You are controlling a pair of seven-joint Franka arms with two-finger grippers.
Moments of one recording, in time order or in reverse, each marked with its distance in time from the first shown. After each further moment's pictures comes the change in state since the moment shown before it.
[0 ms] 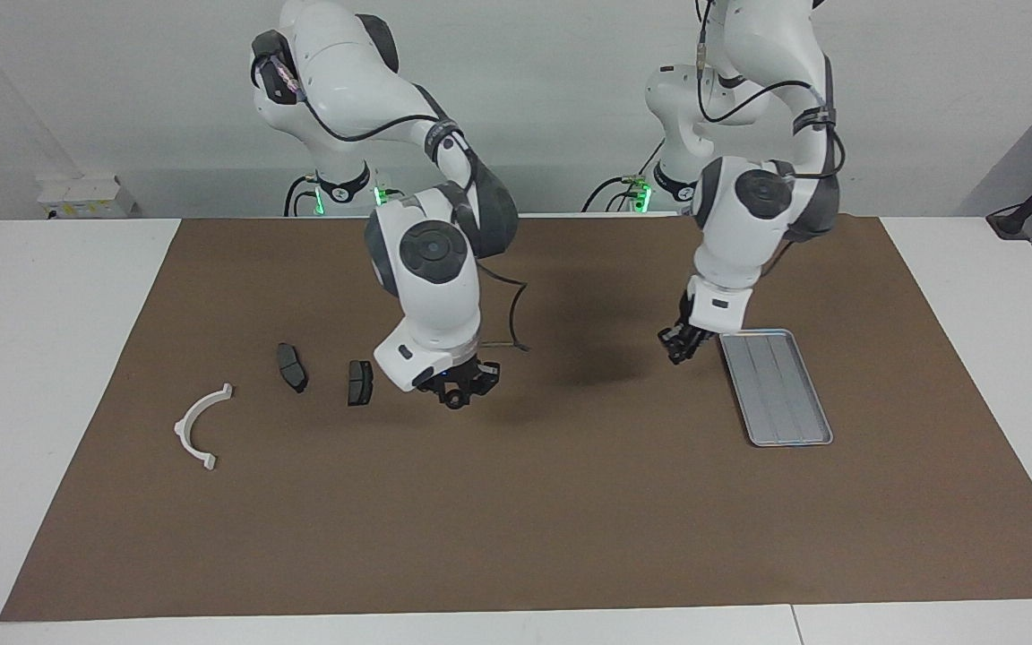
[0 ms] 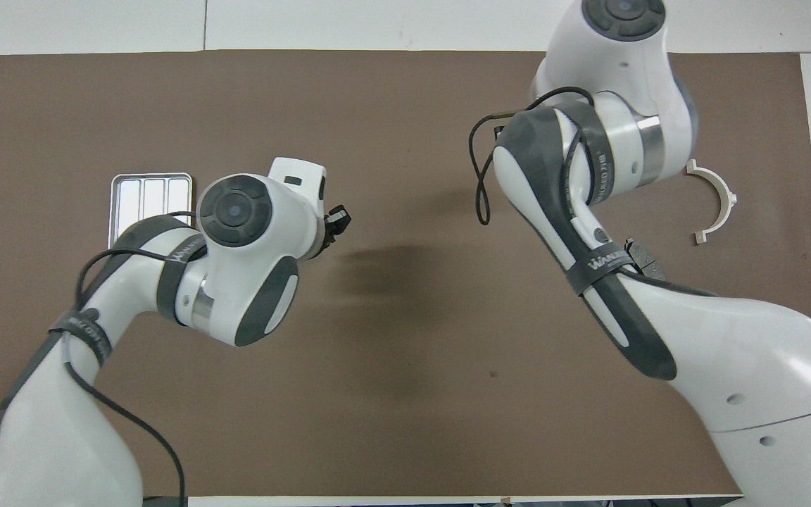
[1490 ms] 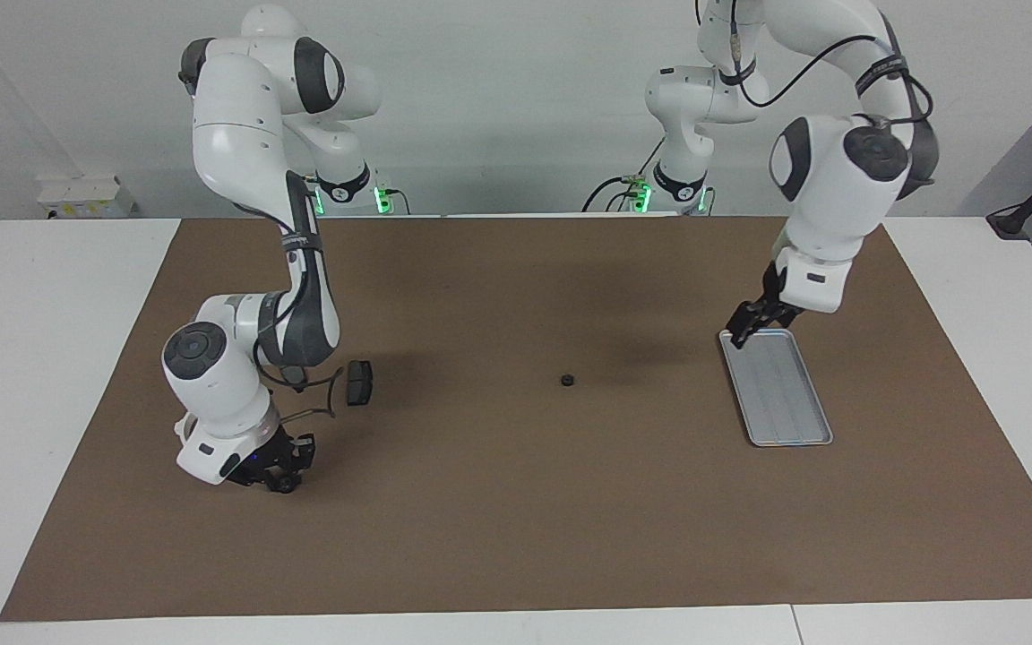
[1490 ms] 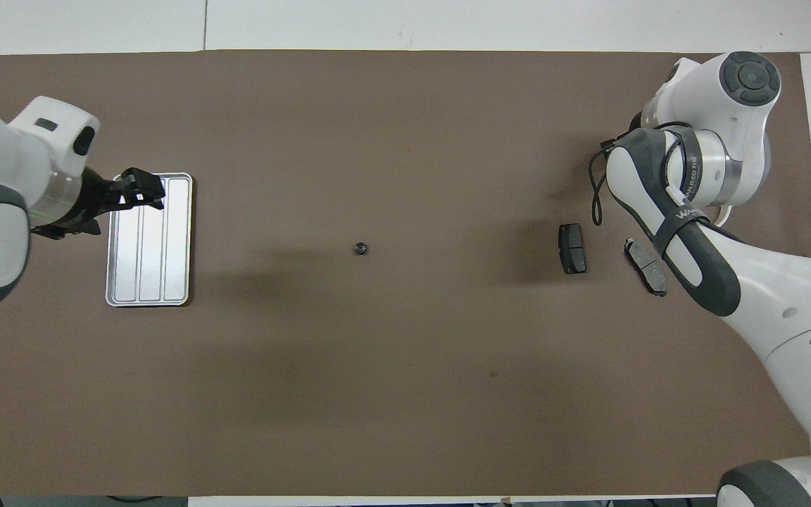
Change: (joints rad) left arm 0.398 -0.234 0.062 0.077 0.026 -0.389 0.654; right arm -0.236 0.060 0.001 -0.296 -0.001 0.492 -0.458
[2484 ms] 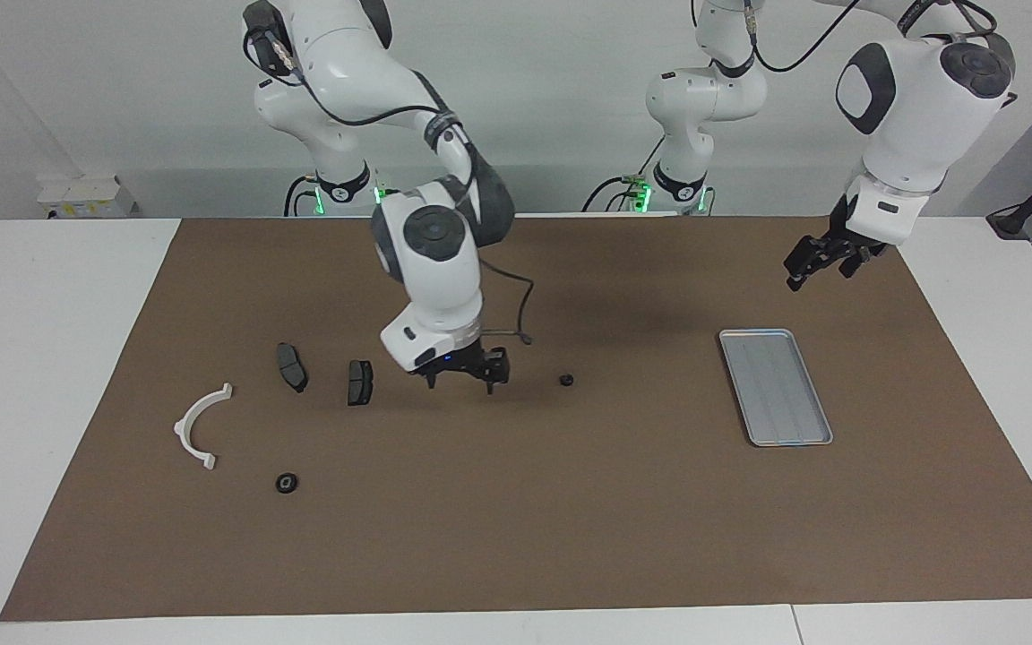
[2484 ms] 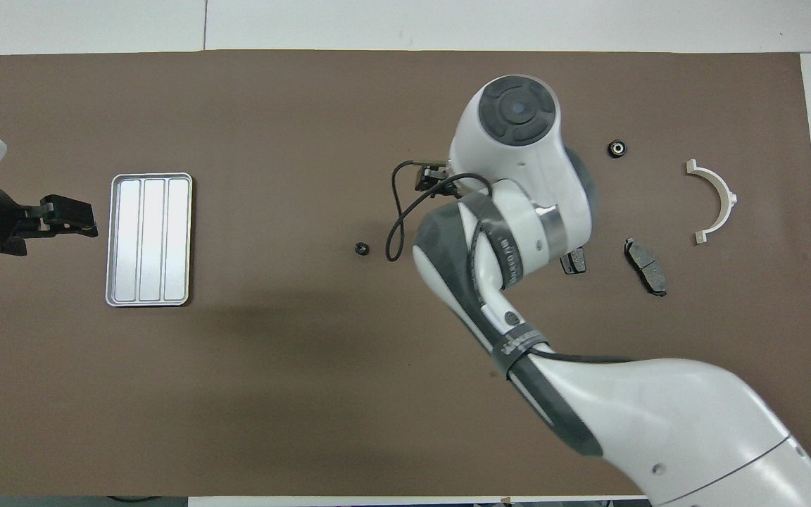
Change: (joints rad) left arm 0.111 -0.099 -0.040 0.019 -0.002 -0.135 0.179; right arm 0.481 -0.169 0.020 0.023 -0.001 -0.262 1.038
